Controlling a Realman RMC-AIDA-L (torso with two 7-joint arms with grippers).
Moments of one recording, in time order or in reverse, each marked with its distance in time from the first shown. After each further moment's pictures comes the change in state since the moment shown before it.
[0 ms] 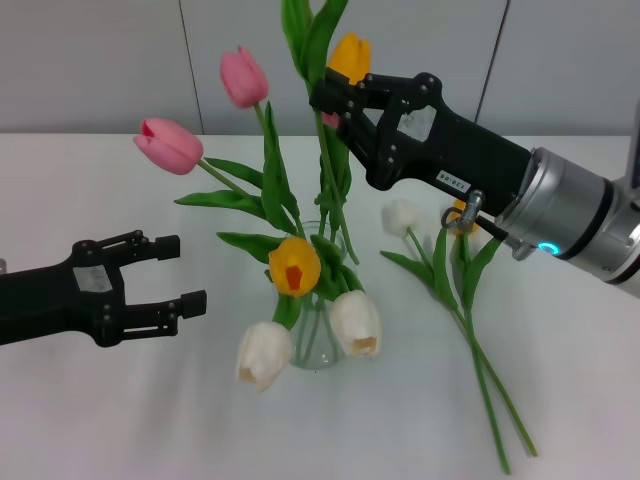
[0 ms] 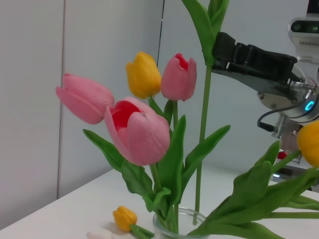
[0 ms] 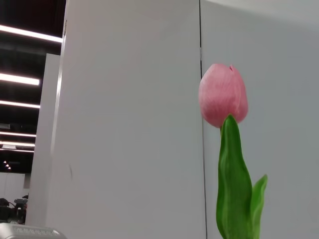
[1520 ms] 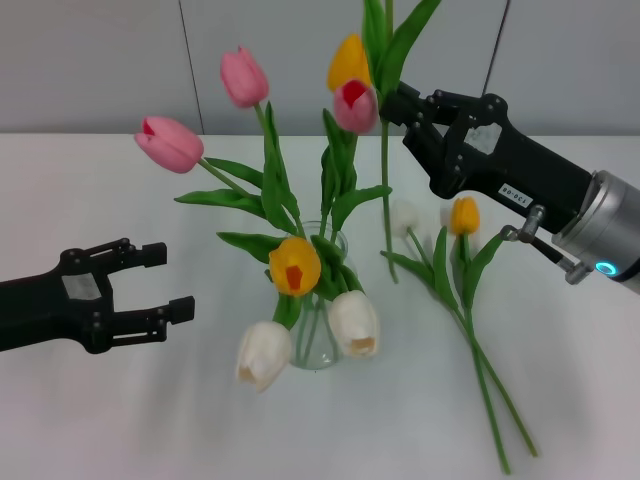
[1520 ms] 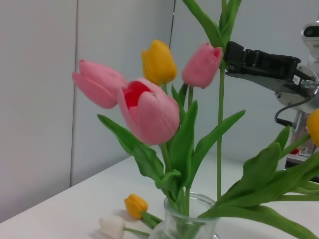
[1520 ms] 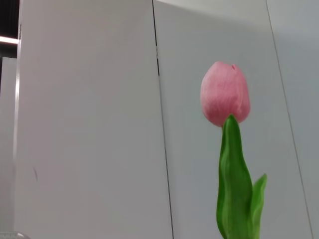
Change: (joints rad) left arm 0.023 0.004 0.000 -0.001 0.001 -0.022 0.009; right arm -0.131 -0.001 0.007 -0.112 0.005 0.004 0.112
